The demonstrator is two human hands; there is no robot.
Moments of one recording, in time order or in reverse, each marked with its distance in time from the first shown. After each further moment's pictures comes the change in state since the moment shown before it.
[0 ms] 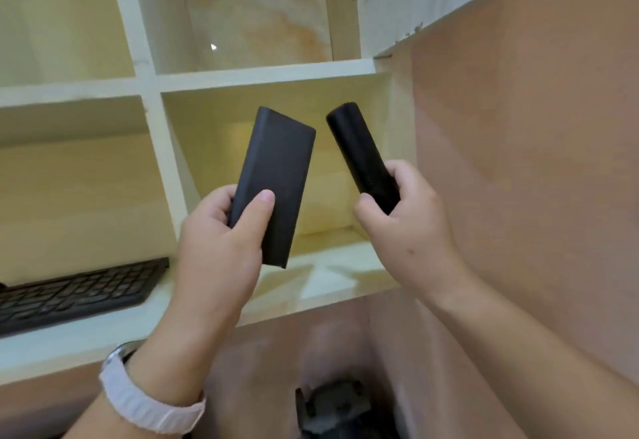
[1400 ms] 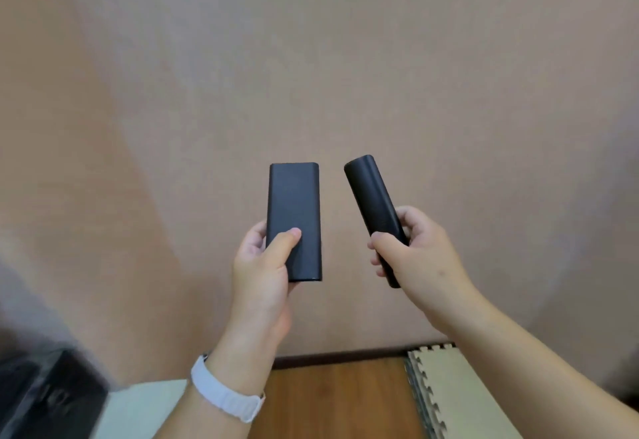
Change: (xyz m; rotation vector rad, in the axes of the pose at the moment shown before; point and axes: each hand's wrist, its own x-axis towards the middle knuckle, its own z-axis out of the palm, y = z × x) left_hand -0.373 0.110 -0.023 -0.936 -1.312 -0.835; right_hand -0.448 -0.279 -0.154 -0.552 0.884 0.828
